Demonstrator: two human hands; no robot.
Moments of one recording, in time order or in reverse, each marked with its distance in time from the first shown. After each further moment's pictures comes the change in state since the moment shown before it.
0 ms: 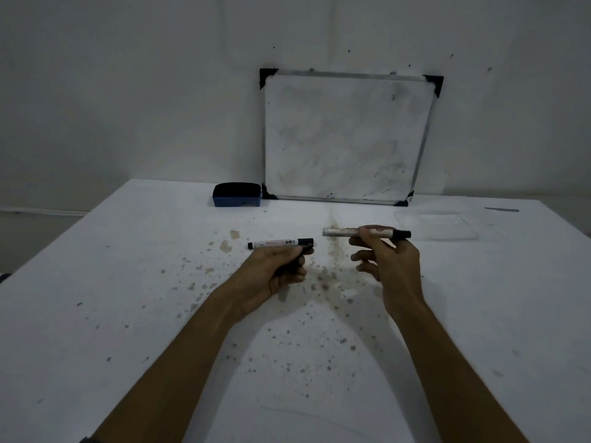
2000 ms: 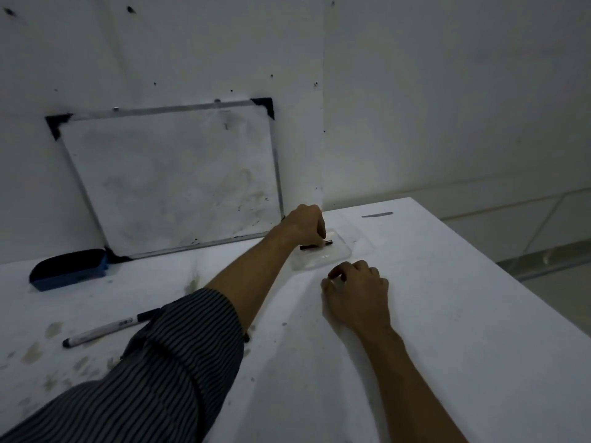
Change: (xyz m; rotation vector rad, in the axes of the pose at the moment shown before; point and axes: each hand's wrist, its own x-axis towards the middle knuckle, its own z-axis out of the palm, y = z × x) left_hand 0.301 -0.033 0.292 1.715 -0.247 0.297; right_hand 0.108 0.011 -0.208 -1.288 0.204 -0.108
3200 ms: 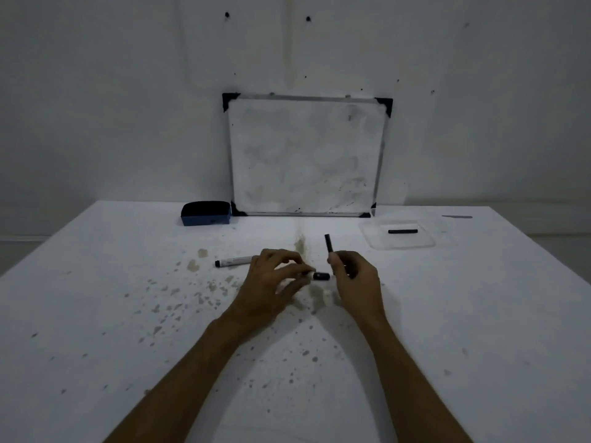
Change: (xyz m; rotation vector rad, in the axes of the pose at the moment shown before) left_hand -0.345 -0.145 0.024 -0.150 0.647 0.167; right_hand -0.111 -0.161 0.046 0.744 -0.053 -0.073
